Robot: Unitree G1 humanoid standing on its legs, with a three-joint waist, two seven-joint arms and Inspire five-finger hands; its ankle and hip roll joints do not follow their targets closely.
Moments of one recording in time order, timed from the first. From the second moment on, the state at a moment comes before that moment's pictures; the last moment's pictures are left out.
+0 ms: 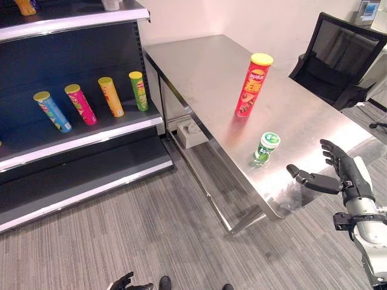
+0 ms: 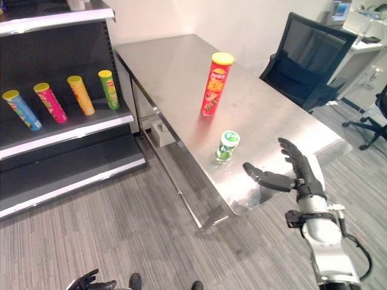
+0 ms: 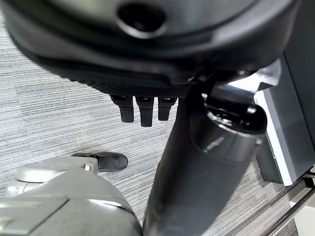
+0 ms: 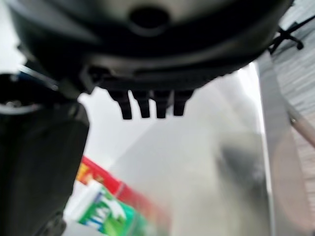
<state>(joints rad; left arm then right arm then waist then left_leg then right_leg) 0.19 0.24 -0.02 0.96 -0.26 -0.05 0.05 0.03 -0.74 -0.14 0.19 0.13 -0.12 -0.07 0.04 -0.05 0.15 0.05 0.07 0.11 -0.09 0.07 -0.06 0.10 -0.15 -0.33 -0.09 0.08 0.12</state>
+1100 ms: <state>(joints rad) 0.20 0.25 -0.02 0.96 -0.26 -0.05 0.06 -0.16 -0.74 -0.05 0.30 0.05 -0.11 -0.18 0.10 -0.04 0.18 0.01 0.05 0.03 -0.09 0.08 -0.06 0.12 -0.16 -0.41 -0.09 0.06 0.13</state>
